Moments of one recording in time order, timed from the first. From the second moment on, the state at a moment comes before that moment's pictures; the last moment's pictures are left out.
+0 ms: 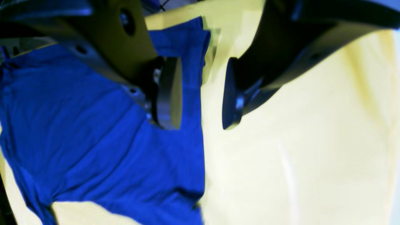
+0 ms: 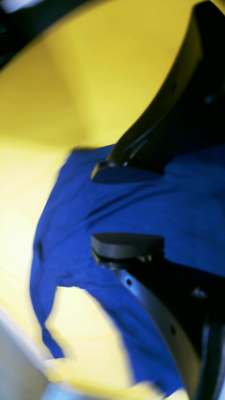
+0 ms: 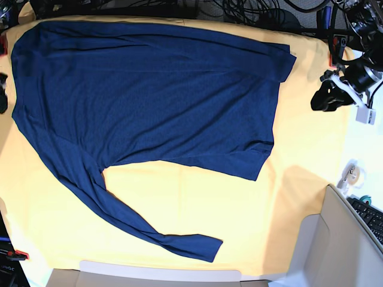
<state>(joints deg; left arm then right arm) 16.3 -21.5 -40.7 108.3 -63.6 -24.9 76.6 -14.3 23.2 60.6 105.6 61.8 22.4 -68.4</state>
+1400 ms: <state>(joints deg) 16.7 -21.4 -34.1 108.2 -63.5 -24.9 75.8 26.0 32.9 34.7 41.2 7.5 37.8 -45.7</state>
